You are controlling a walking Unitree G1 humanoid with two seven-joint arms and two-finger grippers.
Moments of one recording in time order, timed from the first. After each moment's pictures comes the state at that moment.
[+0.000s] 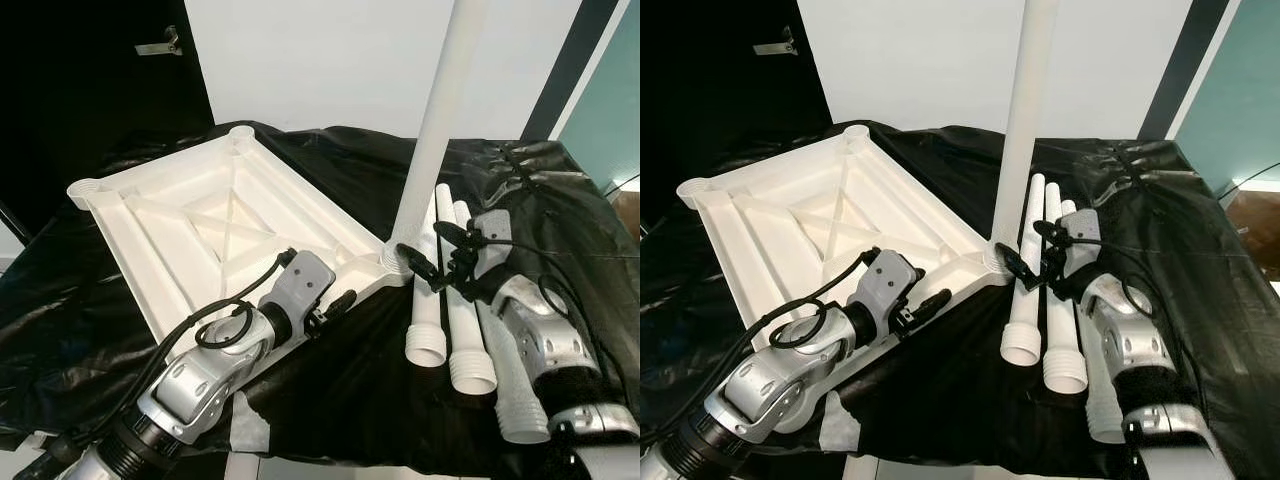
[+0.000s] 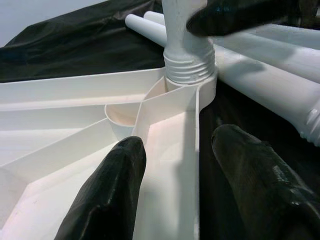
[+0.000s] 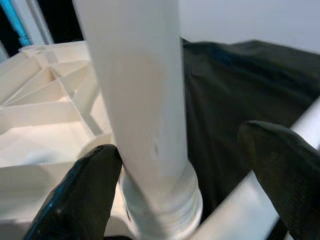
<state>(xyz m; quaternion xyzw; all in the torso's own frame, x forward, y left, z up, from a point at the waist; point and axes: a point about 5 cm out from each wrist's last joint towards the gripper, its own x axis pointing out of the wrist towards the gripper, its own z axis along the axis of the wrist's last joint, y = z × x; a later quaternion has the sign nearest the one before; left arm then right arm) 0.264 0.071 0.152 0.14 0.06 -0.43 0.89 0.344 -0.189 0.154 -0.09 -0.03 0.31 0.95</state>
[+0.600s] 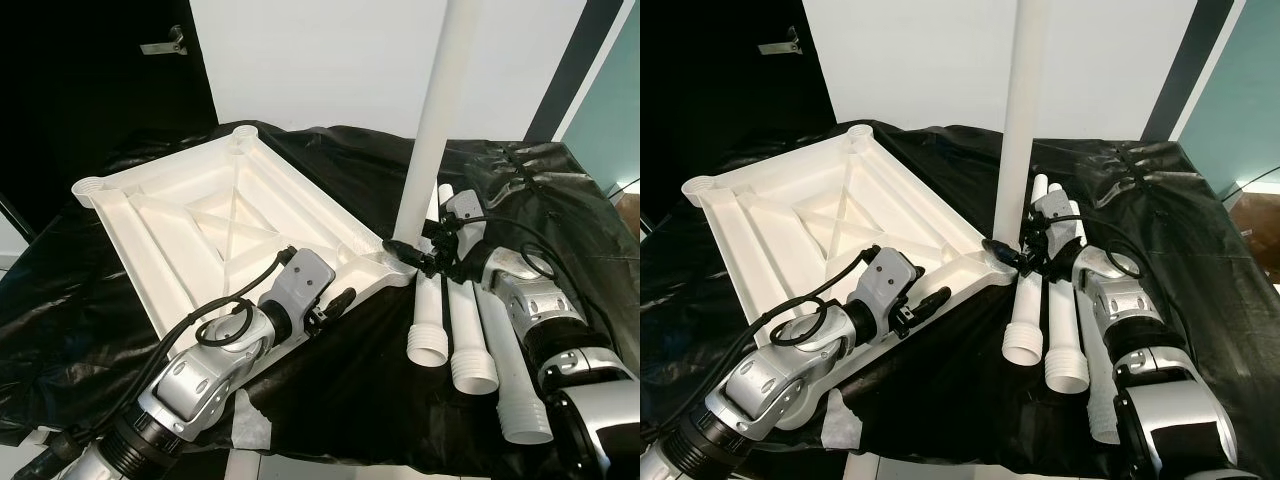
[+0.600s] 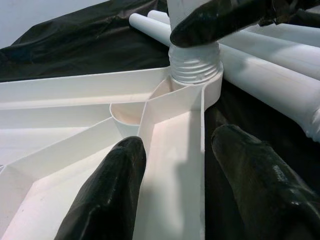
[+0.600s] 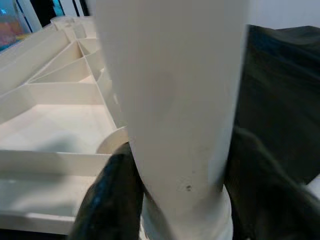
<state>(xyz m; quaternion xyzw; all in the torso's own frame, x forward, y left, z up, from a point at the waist) 0.266 0.071 0.153 0.14 0.06 -0.42 0.89 0.363 -0.175 0.152 -0.11 0.02 0.38 0.92</state>
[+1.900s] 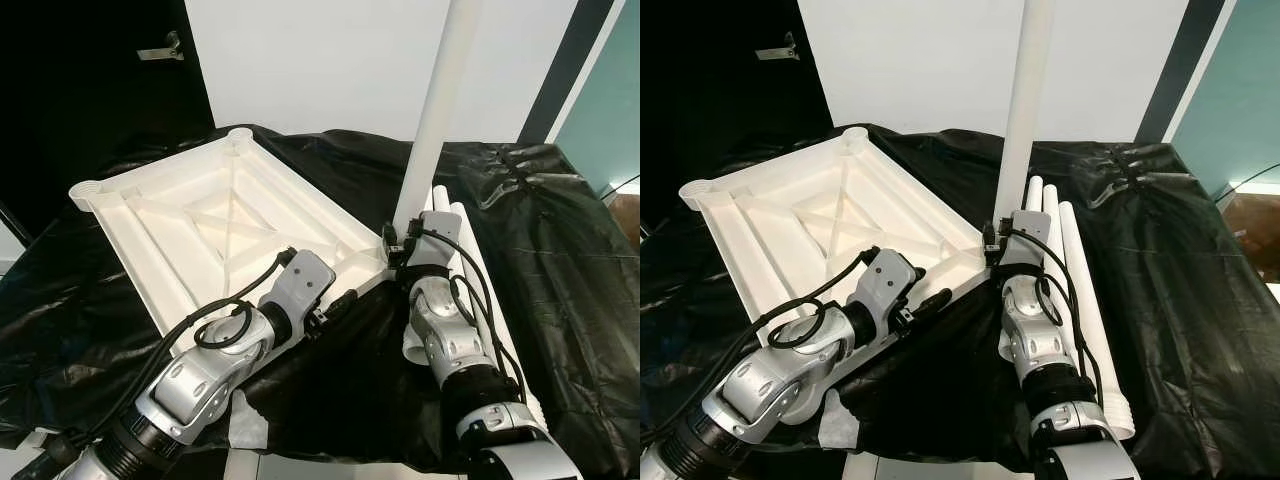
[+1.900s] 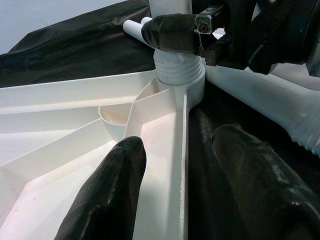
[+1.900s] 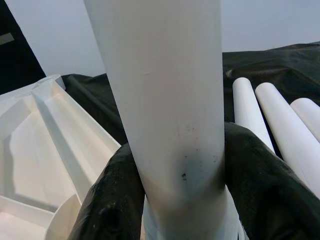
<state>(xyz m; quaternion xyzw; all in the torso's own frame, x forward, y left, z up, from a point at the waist) 0.262 0.071 0.155 0.14 0.05 -0.43 0.89 0.345 -0.110 0.134 0.04 -0.04 0.01 1.00</state>
